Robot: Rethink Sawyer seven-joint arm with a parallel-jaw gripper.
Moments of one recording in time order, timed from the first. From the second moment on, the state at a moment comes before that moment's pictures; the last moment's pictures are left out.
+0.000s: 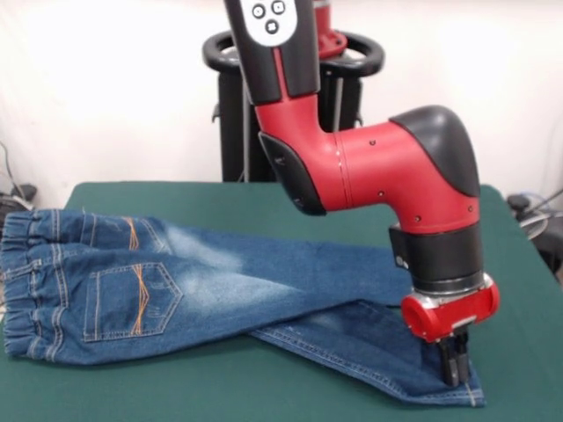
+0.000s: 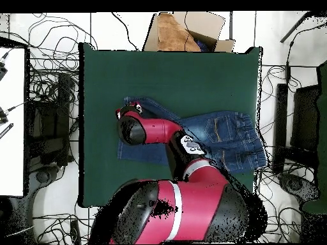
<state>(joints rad) -0.27 -0.32 0.31 1.61 -0.18 -0.06 1.24</state>
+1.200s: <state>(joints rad) -0.21 -0.40 0.29 1.80 -0.10 -0.05 1.24</state>
